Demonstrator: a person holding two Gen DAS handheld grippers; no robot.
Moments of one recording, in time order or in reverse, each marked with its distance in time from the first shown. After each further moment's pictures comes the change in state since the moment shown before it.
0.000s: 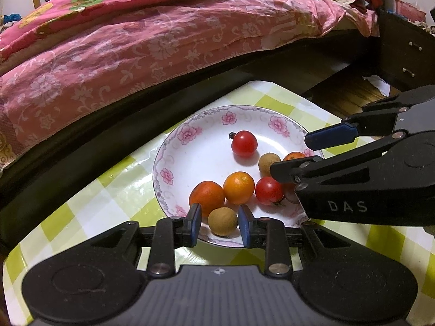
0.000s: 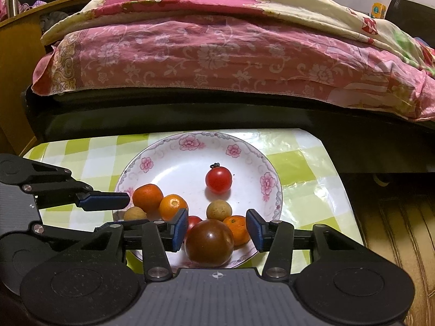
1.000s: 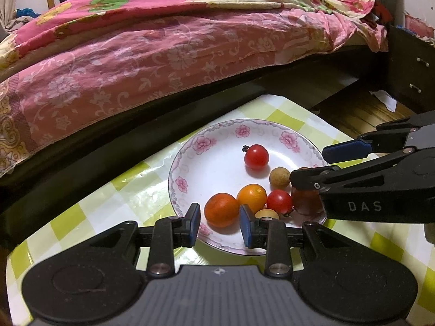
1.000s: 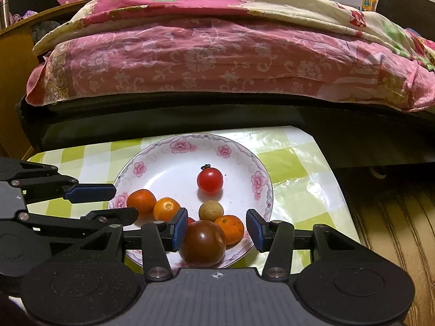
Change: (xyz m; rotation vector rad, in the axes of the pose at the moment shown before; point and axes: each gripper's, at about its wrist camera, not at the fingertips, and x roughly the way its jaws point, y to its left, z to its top) left arm -0.011 0.011 0.003 -0.052 -0.039 0.022; right arm -0.003 -0.010 -0.002 0.047 -0.004 -0.004
